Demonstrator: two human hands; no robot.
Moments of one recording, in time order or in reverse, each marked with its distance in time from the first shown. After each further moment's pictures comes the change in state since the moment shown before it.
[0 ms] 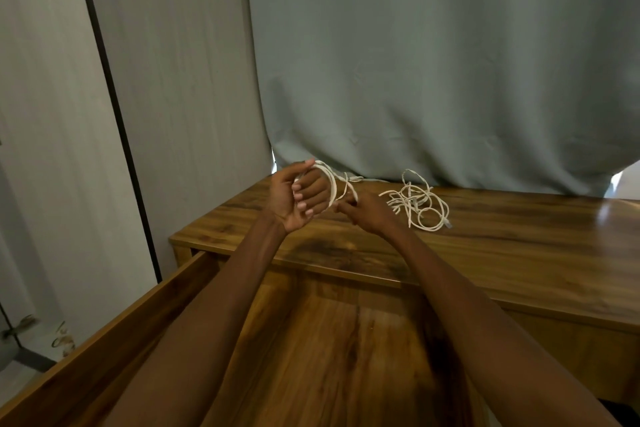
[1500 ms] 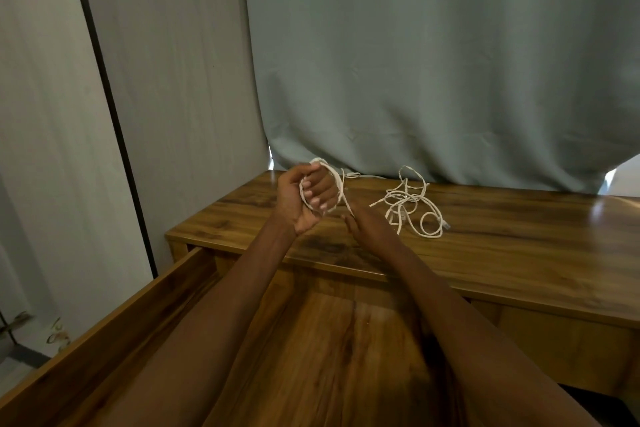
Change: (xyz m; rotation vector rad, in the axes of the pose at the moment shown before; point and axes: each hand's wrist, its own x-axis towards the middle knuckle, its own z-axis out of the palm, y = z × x) left_hand 0.012 -0.023 -0.001 -0.045 0.068 0.140; right_hand -0.027 0.037 0.033 -0.146 0.179 -0.257
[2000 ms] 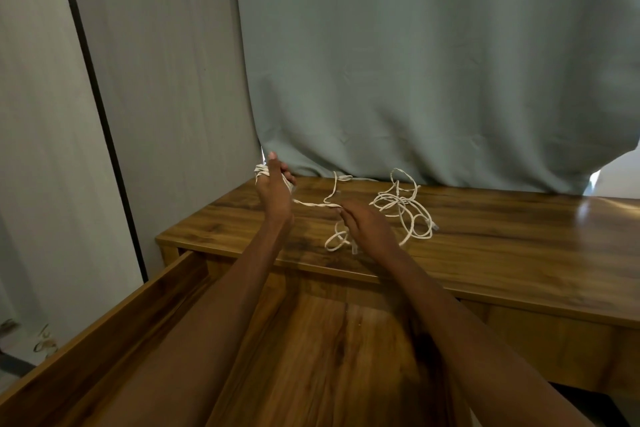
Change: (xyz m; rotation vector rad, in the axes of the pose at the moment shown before) left_hand 0.018 0.003 -0.029 0.532 1.016 0.536; right_hand -0.007 -0.005 -0.015 0.064 0.166 -0.034
